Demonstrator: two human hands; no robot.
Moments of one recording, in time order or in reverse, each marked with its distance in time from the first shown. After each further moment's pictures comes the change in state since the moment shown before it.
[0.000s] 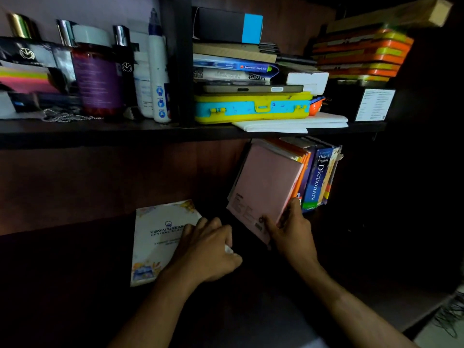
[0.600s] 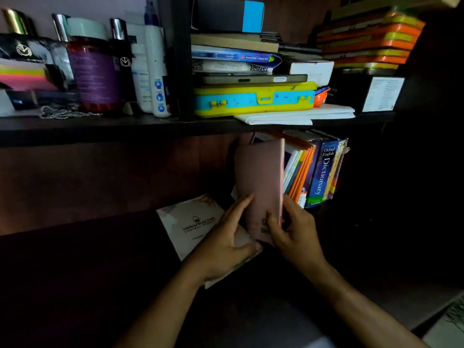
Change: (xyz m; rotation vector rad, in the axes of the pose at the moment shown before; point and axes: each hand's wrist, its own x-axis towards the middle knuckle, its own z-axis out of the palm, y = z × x) left_hand 0.002 0.009 0.013 -0.889 0.060 0.277; right_hand -0.010 -0.004 -0.001 0.167 0.032 -0.516
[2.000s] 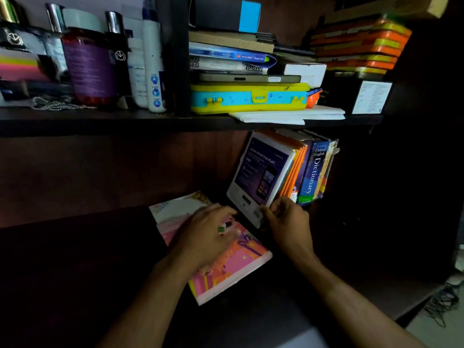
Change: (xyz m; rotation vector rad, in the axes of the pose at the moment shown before) left_hand 0.005 -0.005 -0.020 0.572 0.138 -0.082; right_hand 0.008 0.022 0.003 -0.232 0.058 0.464
